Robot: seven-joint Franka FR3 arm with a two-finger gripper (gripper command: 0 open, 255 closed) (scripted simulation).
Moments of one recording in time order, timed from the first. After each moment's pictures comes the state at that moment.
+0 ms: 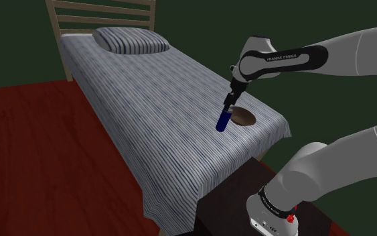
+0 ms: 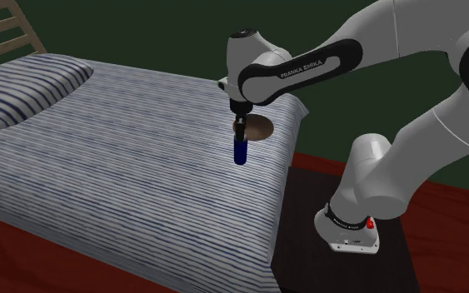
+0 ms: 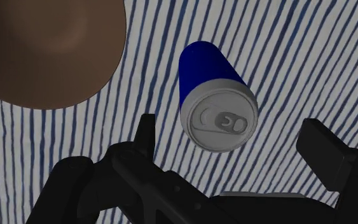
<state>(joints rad) -0.03 -0.39 -0.26 -2.48 -0.11 2.10 -0.41</state>
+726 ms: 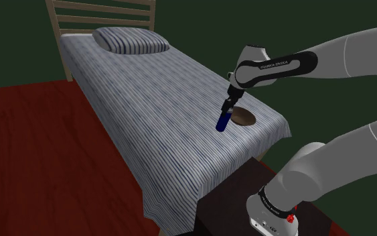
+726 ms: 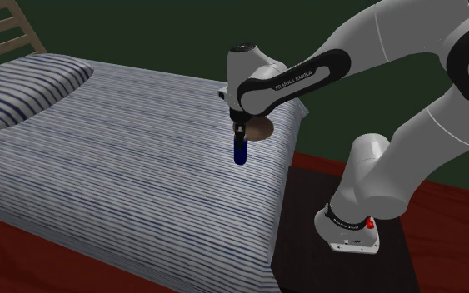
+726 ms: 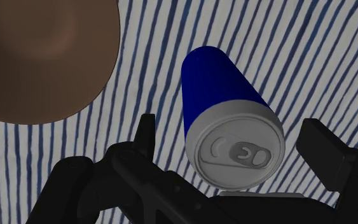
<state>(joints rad) -0.03 -0.33 -0.28 -2.53 -0.11 2.20 -0.42</state>
